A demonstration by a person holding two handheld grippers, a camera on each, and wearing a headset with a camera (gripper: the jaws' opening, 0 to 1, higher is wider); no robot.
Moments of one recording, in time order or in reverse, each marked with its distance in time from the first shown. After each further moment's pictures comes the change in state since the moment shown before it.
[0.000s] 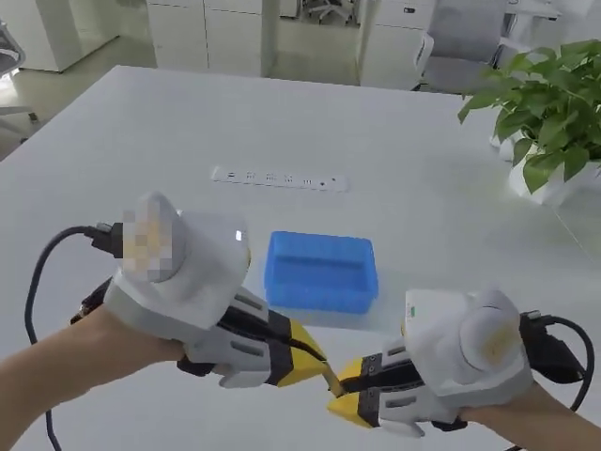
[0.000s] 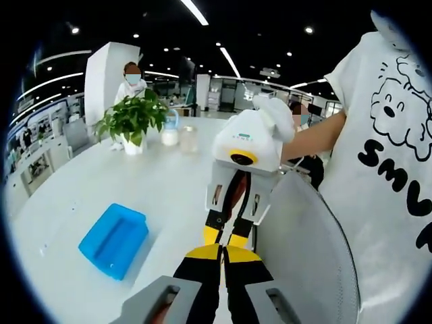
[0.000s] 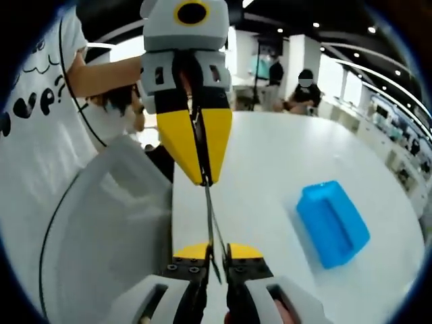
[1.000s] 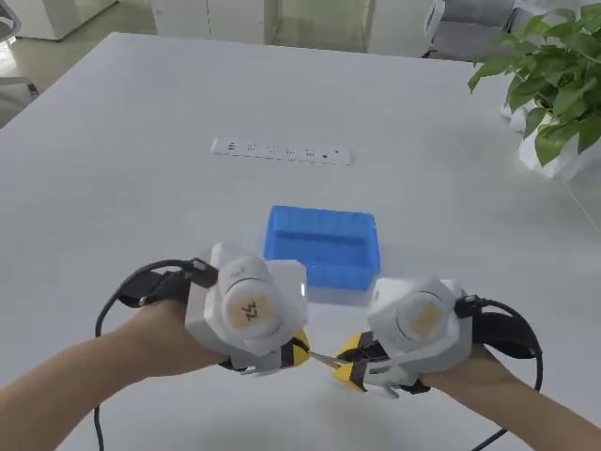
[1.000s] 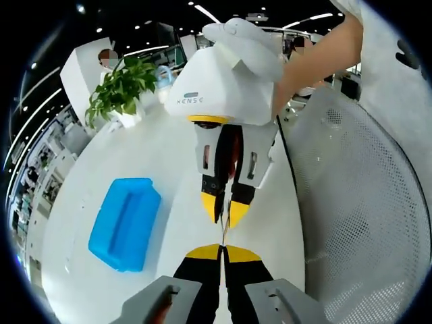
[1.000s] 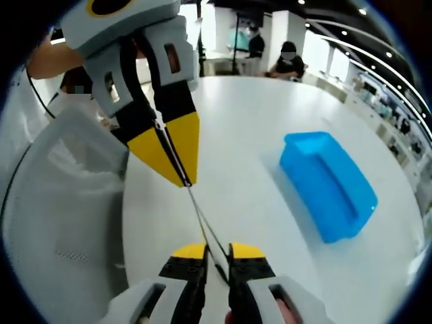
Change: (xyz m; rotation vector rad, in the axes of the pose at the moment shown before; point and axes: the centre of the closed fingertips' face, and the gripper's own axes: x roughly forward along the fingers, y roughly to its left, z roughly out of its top) left arm 0.053 0.048 -0.078 0.211 0.332 0.125; right arm 0.045 -0.052 -0.064 0.094 0.158 -0.087
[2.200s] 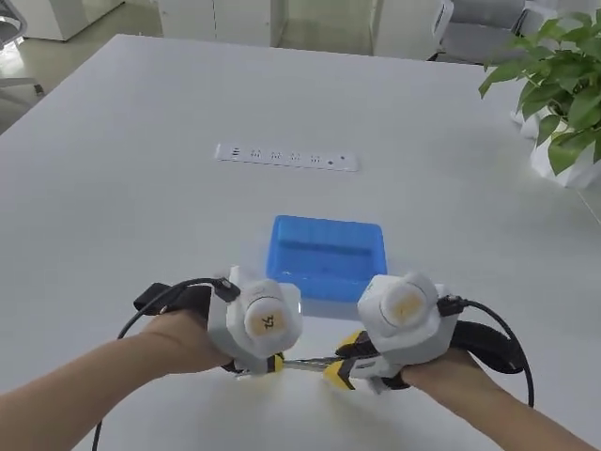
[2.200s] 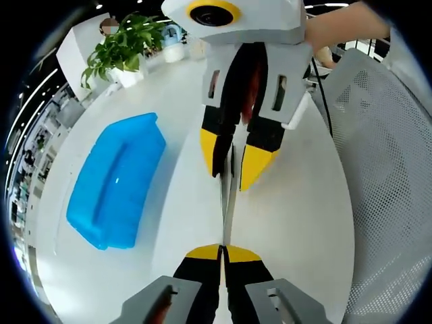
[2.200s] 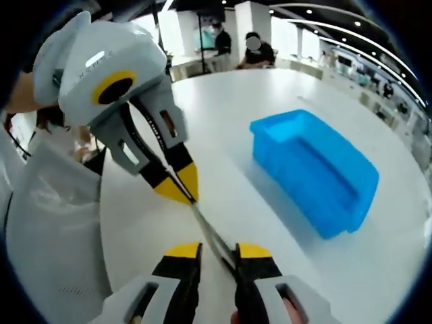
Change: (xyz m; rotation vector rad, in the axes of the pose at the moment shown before) left arm 0.044 0.033 -0.066 -0.031 0.170 -0.021; right arm 0.013 -0.031 0.010 0.252 -0.071 -0.028
